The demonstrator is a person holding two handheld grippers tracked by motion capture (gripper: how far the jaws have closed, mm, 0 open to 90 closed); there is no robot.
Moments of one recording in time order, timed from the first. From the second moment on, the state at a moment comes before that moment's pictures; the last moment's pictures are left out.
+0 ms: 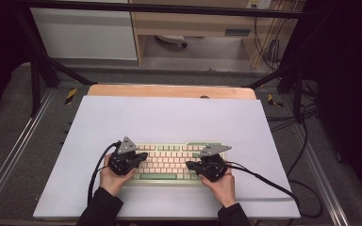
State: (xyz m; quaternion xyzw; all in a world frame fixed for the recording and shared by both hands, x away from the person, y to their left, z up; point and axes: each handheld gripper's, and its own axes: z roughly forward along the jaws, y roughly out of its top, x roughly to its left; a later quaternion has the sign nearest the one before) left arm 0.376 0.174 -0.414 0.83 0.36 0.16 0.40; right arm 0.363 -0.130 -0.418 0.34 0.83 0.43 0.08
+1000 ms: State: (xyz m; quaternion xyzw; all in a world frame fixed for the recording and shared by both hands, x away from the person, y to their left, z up) left arm 0.381 0.178 -0.426 0.83 0.37 0.16 0.38; right arm 0.363 -0.131 -0.417 0.33 0.83 0.43 0.09
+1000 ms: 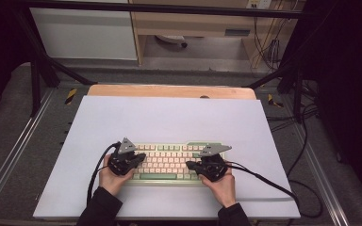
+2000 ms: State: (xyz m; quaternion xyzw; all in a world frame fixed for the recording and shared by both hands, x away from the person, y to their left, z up) left arm 0.367 0.198 -0.413 0.83 0.37 0.16 0.40; right arm 0.362 -0.130 -0.413 0.33 0.83 0.44 0.08
